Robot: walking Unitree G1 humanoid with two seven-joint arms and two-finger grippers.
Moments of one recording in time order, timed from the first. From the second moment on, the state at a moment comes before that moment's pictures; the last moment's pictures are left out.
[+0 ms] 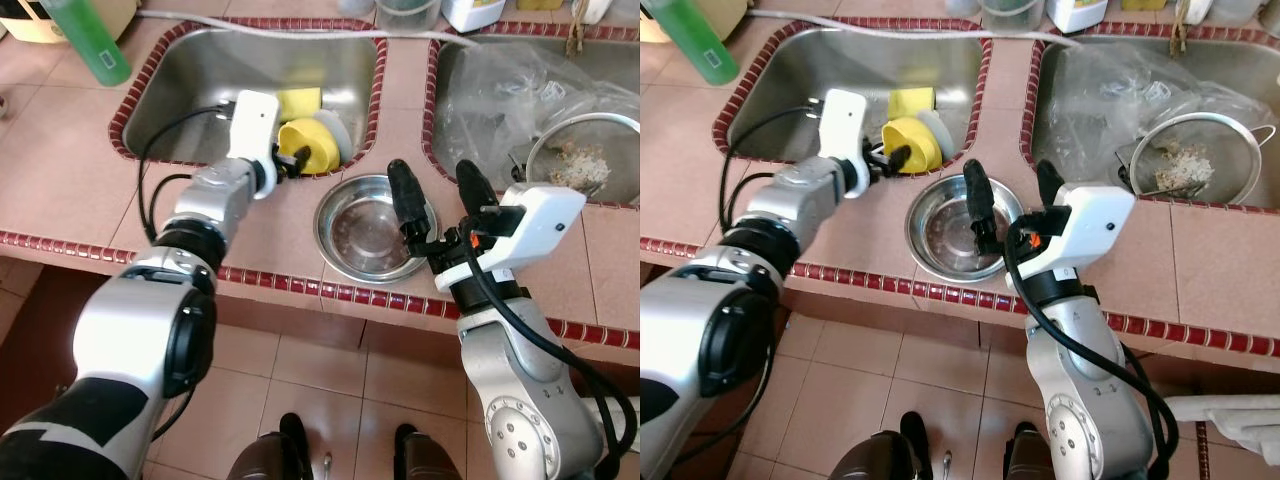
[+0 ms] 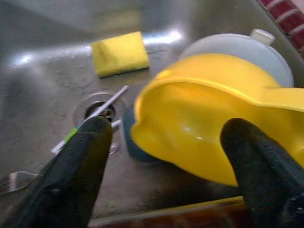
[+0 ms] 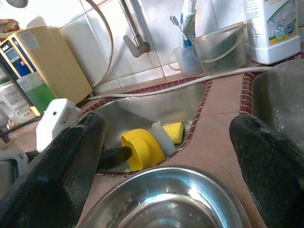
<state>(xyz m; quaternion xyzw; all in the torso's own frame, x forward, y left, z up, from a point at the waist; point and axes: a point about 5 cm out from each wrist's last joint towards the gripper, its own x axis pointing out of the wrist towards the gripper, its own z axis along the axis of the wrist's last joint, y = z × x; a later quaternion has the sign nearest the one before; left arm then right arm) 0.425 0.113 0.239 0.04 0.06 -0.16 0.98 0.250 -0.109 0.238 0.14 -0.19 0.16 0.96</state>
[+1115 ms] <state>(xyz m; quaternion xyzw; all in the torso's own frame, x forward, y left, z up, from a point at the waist) 0.397 0.141 0.229 -0.01 -0.07 -0.21 0.98 0.271 -0.121 0.204 0.09 -0.17 0.15 0.97</state>
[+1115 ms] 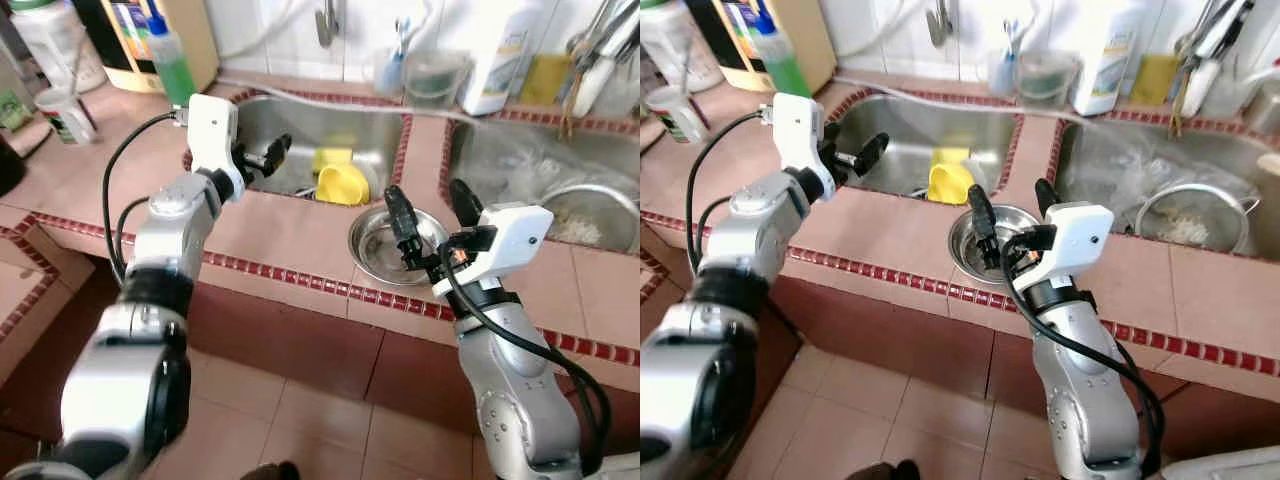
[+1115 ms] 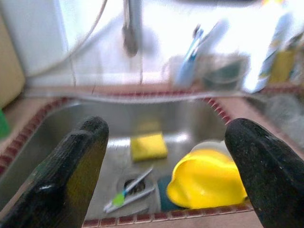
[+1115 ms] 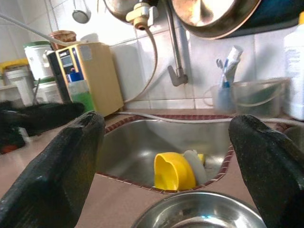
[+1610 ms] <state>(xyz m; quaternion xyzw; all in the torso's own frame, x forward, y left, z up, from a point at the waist) 0.341 0.115 0.183 -0.02 -0.10 -0.25 0.96 0.282 -0.132 0.184 0.05 -0.14 0.08 0.98</state>
